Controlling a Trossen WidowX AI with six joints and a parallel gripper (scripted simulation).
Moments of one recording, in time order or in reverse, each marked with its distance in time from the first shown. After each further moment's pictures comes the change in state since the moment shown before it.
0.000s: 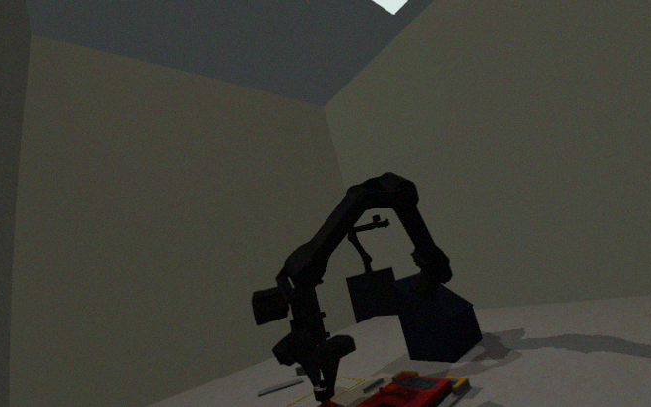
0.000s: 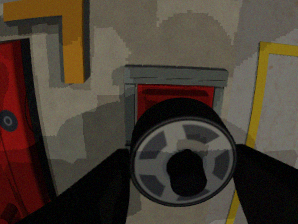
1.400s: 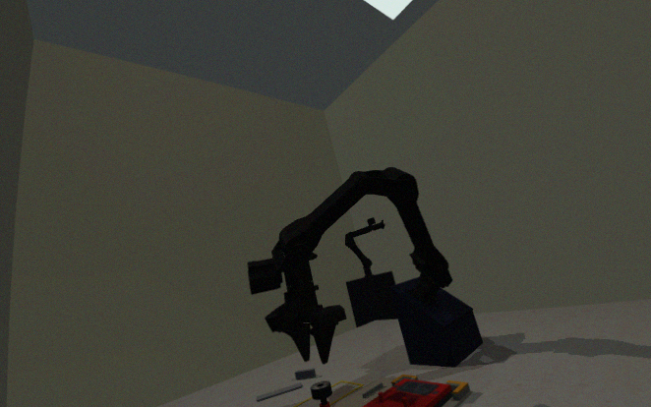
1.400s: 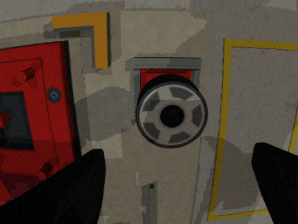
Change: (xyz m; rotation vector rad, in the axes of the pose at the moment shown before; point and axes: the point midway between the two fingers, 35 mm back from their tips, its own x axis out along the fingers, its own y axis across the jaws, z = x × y) arm -0.061 -0.002 -0.001 0.036 -0.024 0.001
